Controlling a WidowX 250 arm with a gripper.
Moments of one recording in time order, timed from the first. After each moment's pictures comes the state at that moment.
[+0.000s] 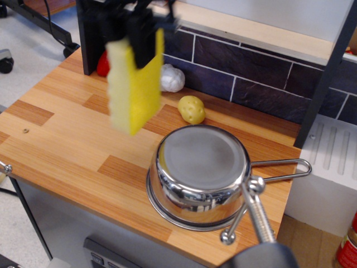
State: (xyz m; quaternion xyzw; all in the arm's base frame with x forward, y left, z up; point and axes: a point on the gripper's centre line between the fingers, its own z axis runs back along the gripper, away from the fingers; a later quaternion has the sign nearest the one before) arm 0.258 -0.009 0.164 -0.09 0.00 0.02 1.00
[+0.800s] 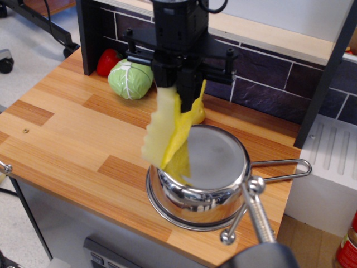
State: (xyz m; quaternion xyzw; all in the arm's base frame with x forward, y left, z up) arm 0.251 -0.054 0.125 -0.05 -0.04 0.02 1.00
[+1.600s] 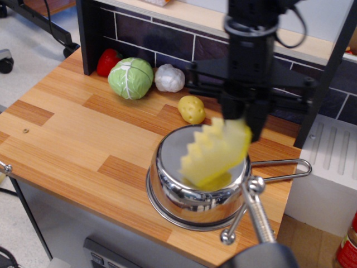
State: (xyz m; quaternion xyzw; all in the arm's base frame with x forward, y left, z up) arm 0.248 -0.125 0.123 -0.07 -0.02 0.05 1.00
